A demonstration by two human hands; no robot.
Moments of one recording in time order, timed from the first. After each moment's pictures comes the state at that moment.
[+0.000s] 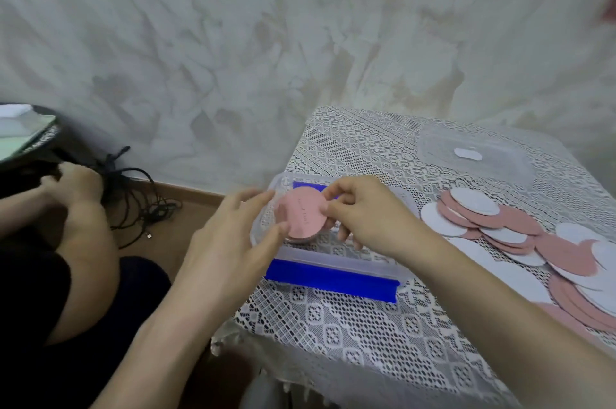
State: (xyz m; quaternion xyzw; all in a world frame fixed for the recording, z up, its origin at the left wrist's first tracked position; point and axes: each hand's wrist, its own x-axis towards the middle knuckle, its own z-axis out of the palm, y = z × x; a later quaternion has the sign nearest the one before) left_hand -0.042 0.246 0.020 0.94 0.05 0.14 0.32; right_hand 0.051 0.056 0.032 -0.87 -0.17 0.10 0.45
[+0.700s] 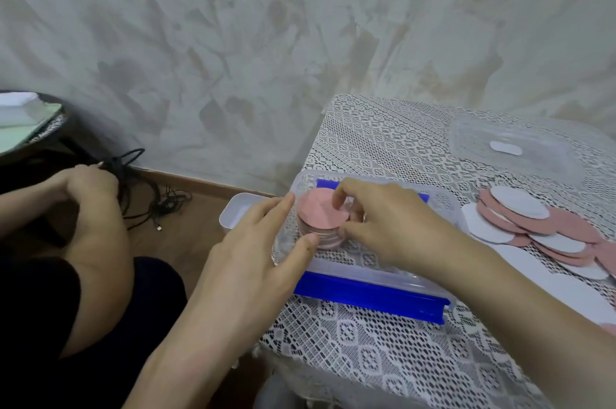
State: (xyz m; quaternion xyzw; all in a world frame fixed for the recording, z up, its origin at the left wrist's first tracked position) left_hand -0.040 0.255 0.008 0.93 0.03 0.14 0.34; right_hand 0.060 0.075 0.029 -0.95 -0.24 0.07 0.19
